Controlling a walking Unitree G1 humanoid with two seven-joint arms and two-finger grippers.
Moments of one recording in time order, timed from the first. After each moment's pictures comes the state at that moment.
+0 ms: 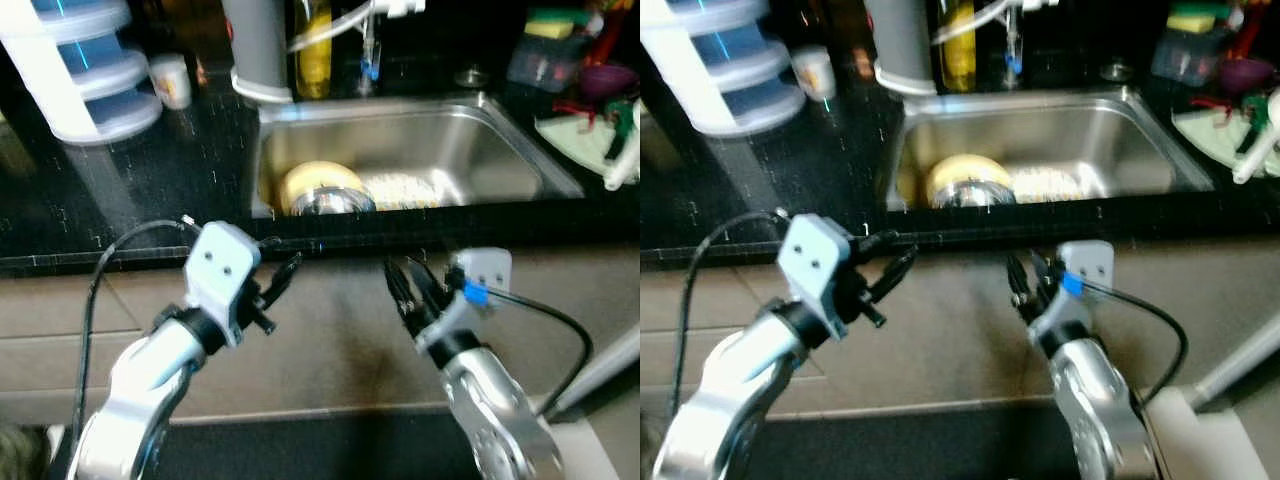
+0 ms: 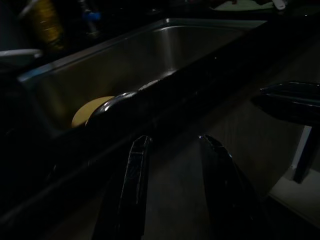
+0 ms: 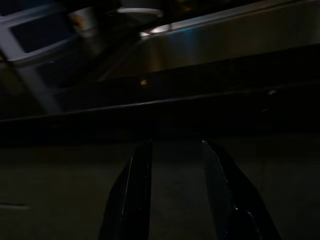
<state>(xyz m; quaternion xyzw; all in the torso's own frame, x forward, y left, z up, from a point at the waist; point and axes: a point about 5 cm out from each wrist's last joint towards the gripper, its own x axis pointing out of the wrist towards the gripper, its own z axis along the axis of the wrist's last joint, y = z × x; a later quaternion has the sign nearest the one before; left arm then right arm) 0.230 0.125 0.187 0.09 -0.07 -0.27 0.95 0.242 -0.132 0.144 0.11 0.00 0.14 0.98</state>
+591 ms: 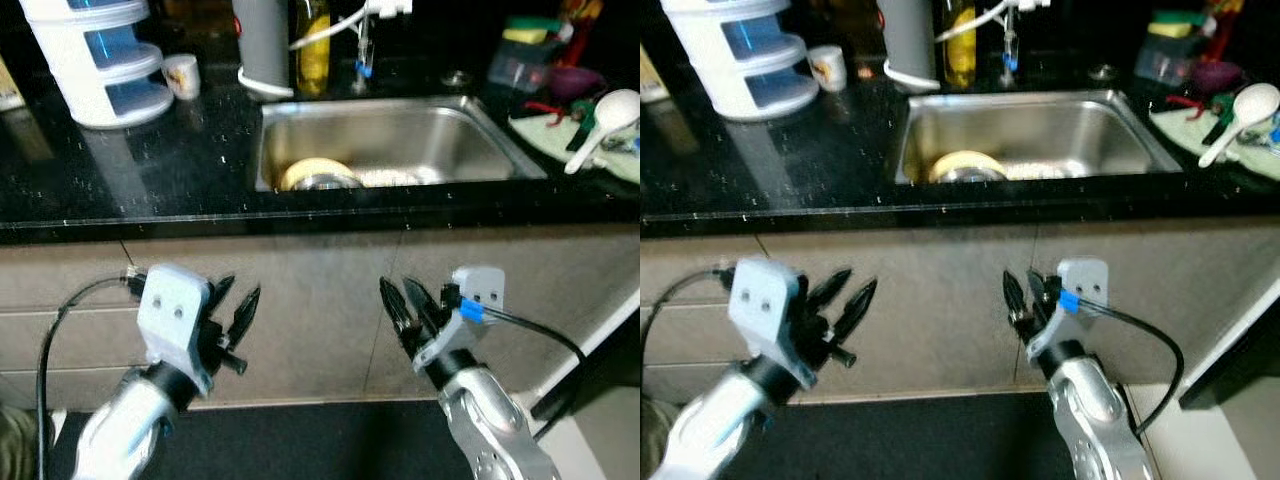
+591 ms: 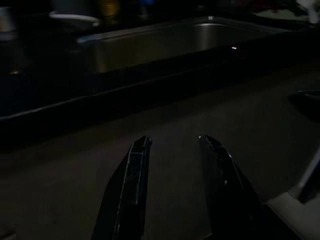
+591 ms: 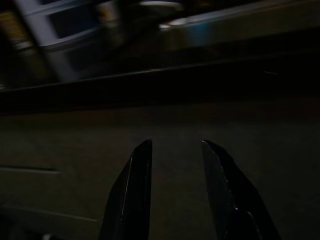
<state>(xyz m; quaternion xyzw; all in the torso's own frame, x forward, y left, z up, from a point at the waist) 0.193 0.141 0.169 0.01 -0.04 -0.18 0.98 0.233 -0.135 0.136 0.10 0.01 0.15 0.98</state>
